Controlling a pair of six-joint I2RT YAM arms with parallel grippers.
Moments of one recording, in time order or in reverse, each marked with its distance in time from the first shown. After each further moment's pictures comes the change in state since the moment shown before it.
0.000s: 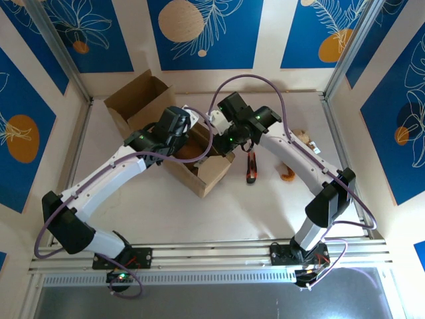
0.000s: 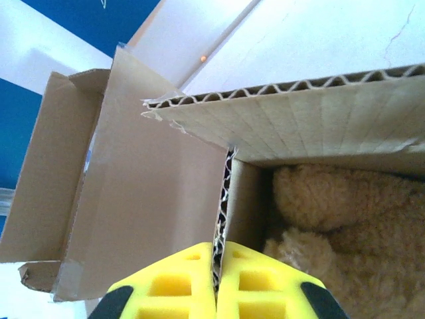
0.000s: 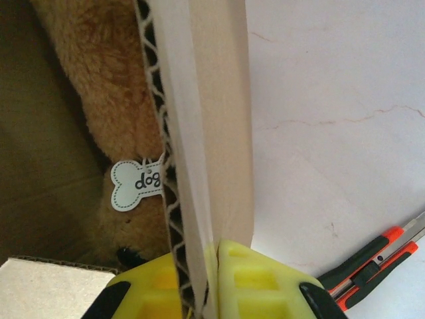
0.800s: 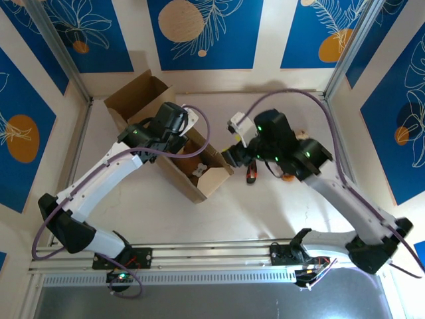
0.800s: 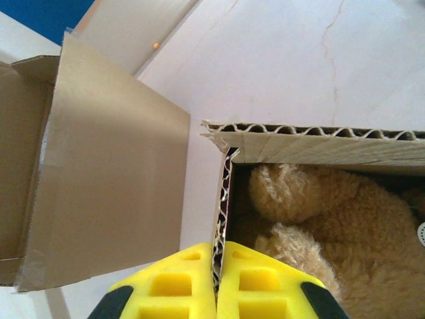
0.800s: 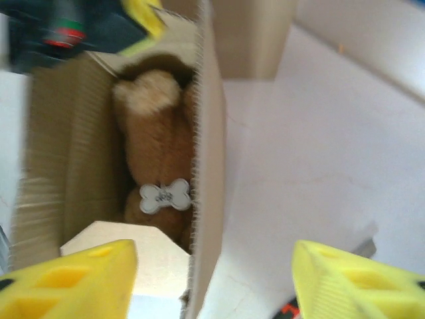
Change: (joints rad) left arm 0.005 0.007 0.119 -0.201 0.158 -0.058; right arm 0.089 -0.517 -0.338 0.254 0.077 -0.029
